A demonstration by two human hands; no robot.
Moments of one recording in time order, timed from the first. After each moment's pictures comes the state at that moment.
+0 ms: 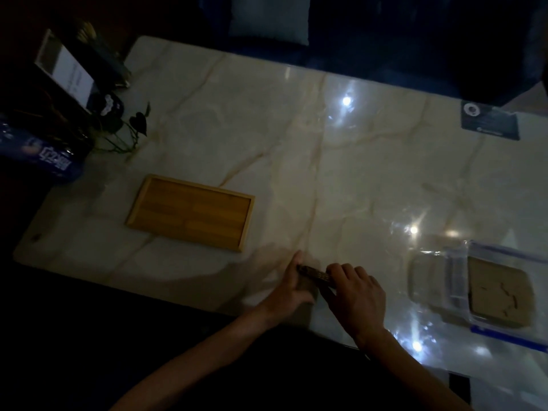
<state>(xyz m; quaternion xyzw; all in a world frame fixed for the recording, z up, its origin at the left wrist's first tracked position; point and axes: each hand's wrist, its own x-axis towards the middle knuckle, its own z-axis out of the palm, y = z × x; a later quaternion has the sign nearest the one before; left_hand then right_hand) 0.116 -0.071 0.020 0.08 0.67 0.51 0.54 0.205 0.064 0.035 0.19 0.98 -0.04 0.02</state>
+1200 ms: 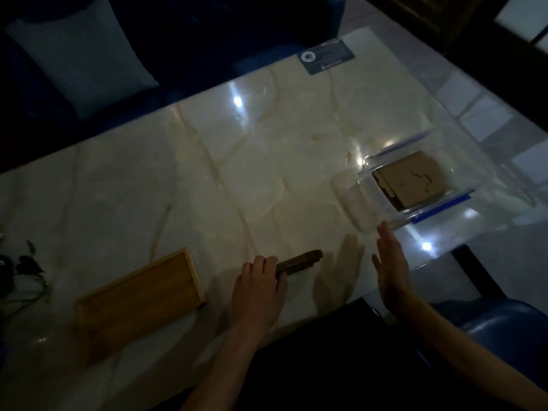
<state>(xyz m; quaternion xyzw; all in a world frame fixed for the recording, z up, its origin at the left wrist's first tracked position) 0.103 -0.041 0.043 0.53 0.83 0.06 0.16 0.309 0.102 0.028 0.58 0.38 -0.64 -0.31</state>
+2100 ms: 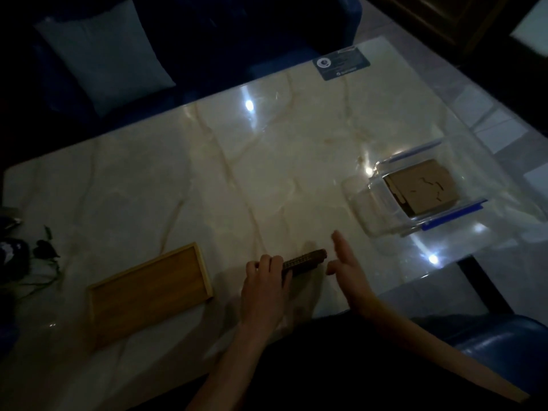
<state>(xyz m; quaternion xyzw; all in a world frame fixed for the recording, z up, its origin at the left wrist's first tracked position) 0.108 -0.048 0.037 0.50 0.85 0.09 0.11 0.243 0.066 0.014 0.56 0.48 -0.66 -0.15</state>
